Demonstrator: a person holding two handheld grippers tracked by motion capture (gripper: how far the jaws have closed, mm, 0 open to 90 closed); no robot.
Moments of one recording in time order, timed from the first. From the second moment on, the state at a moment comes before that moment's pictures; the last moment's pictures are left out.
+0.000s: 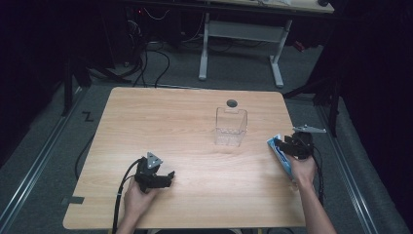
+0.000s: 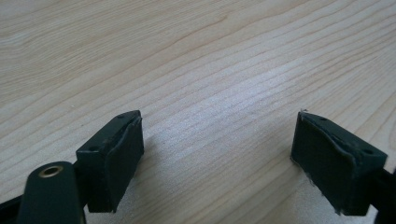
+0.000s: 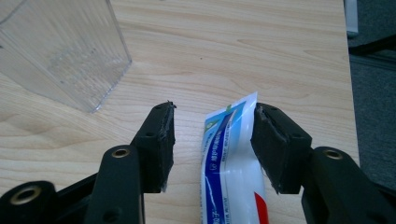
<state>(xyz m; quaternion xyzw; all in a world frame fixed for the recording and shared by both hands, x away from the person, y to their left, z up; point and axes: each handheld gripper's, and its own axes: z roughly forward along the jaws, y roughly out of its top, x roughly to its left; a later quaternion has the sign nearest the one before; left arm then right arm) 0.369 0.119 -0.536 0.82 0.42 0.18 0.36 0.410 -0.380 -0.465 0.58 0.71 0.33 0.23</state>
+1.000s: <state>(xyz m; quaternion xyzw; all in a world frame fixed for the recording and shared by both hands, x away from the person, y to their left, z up) 0.368 0.120 -0.537 0.82 0.42 0.18 0.36 0.439 -0.361 -0.498 0.59 0.76 0.17 0.20</state>
